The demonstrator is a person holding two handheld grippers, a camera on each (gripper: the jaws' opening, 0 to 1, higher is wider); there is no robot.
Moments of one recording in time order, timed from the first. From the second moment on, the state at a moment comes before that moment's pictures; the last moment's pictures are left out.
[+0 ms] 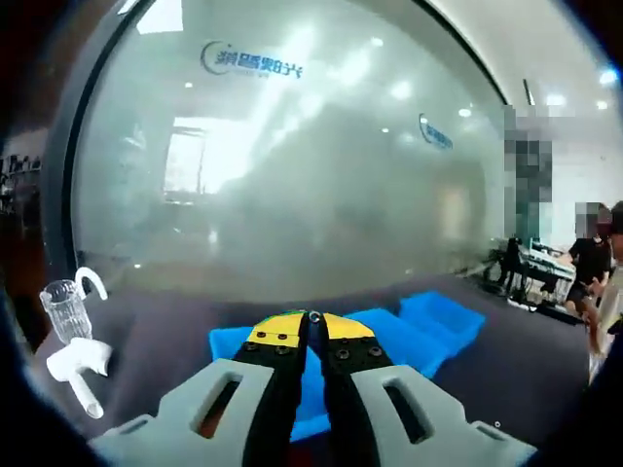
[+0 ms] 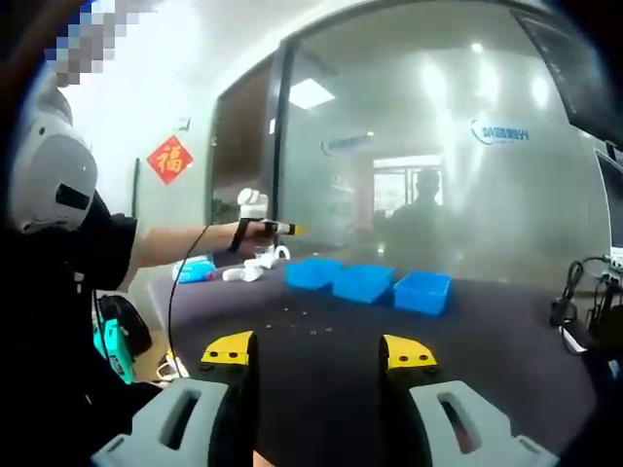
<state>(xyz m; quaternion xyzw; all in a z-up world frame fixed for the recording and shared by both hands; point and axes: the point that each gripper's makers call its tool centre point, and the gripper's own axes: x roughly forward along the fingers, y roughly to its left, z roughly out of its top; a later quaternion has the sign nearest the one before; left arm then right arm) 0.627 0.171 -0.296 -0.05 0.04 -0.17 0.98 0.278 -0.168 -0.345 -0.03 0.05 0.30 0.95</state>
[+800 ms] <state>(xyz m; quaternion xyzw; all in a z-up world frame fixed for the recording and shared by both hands) 0.629 0.161 -0.325 0.00 0.08 -0.16 0.98 0.275 -0.164 -0.339 -0.03 0.04 0.29 0.95</state>
